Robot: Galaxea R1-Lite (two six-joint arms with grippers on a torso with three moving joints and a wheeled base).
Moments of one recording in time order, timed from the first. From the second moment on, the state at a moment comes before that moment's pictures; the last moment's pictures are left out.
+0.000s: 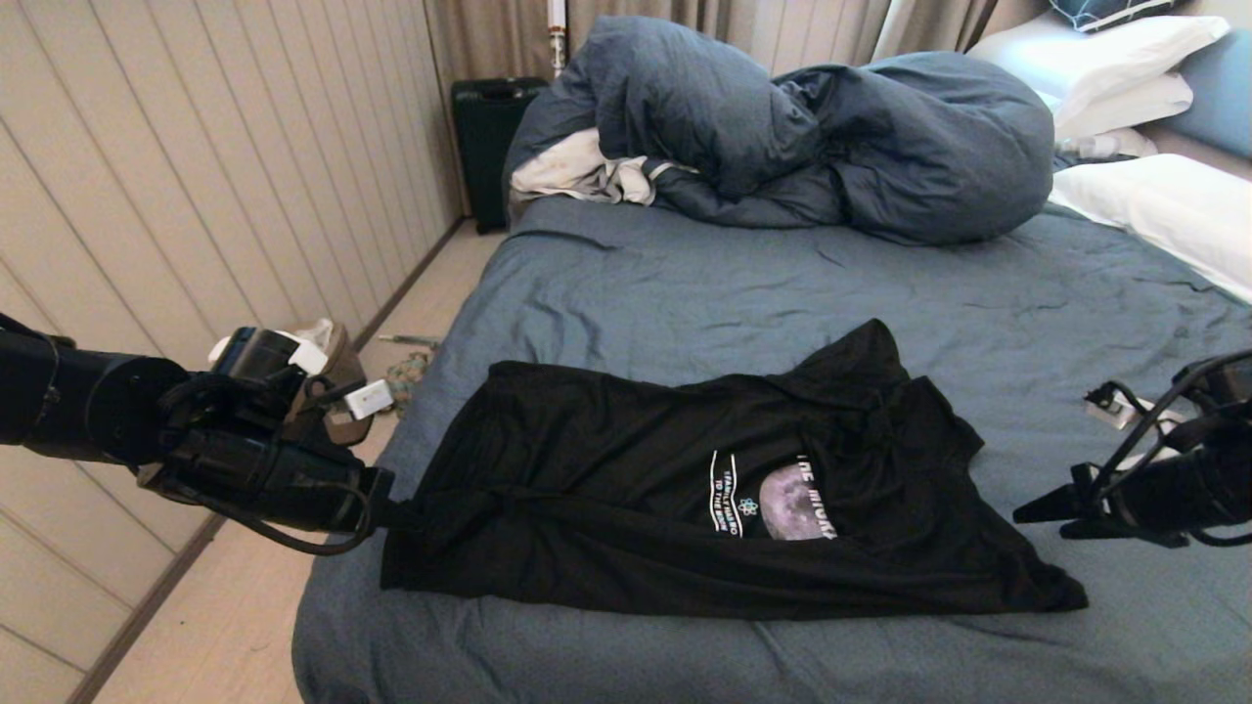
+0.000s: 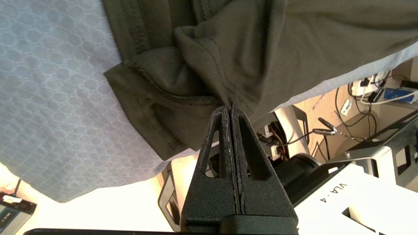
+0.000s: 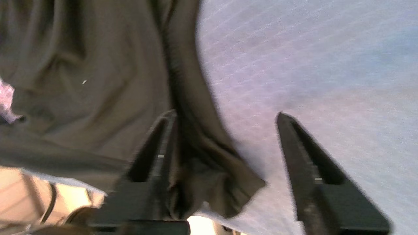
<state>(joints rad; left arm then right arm) -0.17 1.83 -1.05 0.28 -0.50 0.06 -0.46 1.89 -1.14 0.41 0.46 -0.21</state>
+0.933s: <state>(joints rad) -0.17 1.86 -1.04 0.25 -0.50 0.07 -0.37 1.93 -1.08 0.43 0.50 -0.30</state>
